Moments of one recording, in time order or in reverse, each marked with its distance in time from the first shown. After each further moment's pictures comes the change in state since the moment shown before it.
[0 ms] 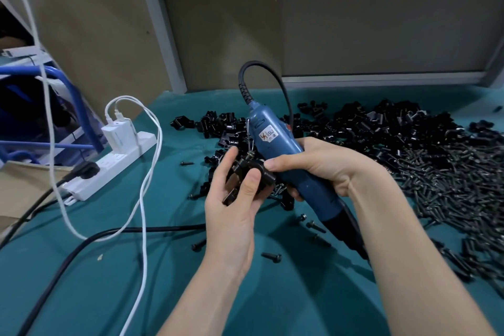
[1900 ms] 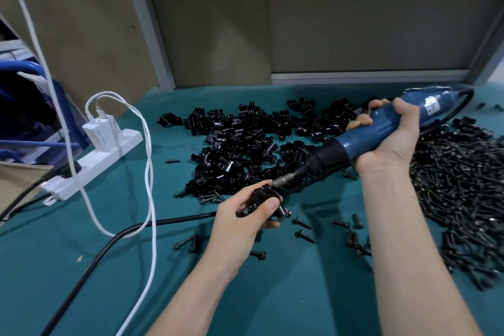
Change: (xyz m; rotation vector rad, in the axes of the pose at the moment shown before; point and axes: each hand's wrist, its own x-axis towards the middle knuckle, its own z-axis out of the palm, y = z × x) left_hand -0.005 -0.020 -0.012 0.474 -0.229 -0.216; right_hand -0.017 0.015 -0.062 1.265 0.672 -0.666
